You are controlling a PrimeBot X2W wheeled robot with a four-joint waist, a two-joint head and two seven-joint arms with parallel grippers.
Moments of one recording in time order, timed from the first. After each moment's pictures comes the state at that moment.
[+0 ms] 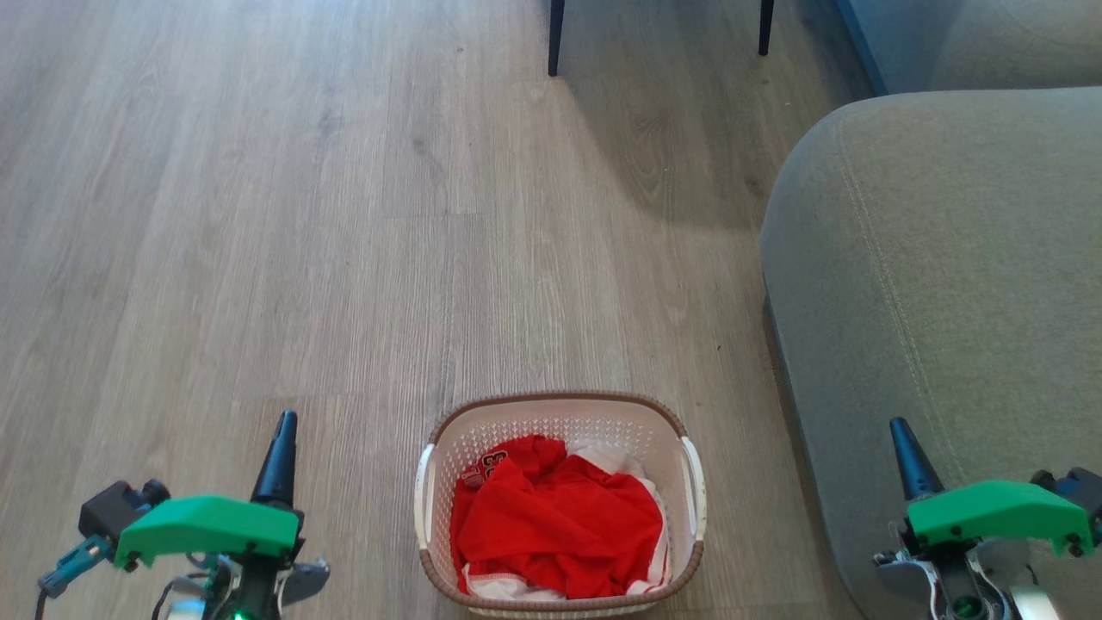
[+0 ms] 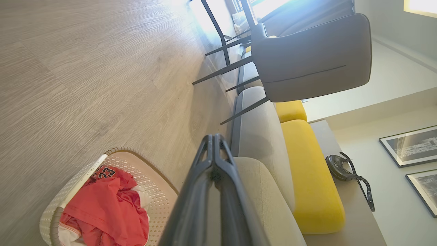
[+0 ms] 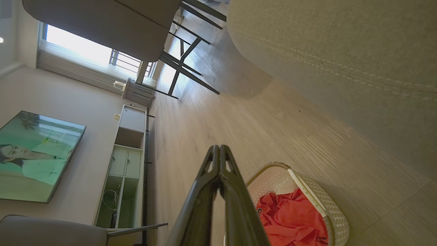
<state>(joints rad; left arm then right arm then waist) -0.01 0.06 -0.06 0.25 -1.18 -0.08 -0.04 0.00 -0.05 -0.04 0.23 1.16 0.12 -0.03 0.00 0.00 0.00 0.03</state>
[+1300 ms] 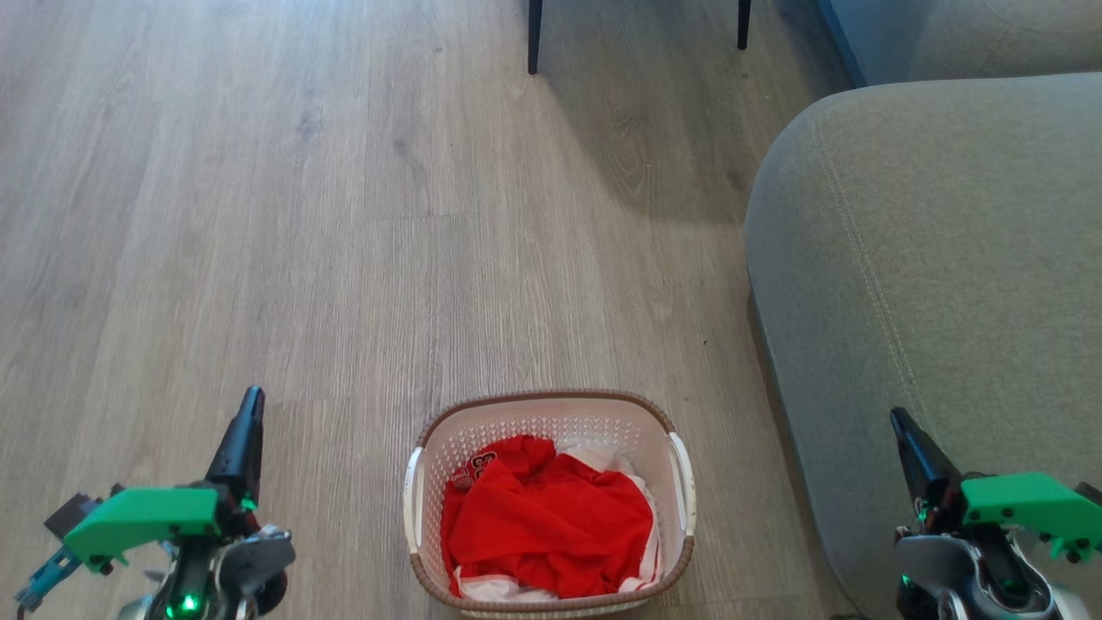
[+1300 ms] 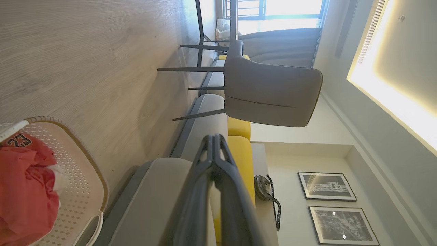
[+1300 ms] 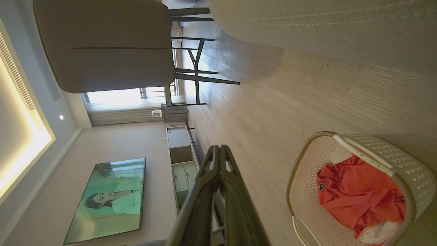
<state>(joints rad) -0.05 0.06 0.04 0.27 -1.60 -0.12 0.07 -0.04 -0.05 -0.10 0.27 1.59 0.12 0.08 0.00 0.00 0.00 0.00</state>
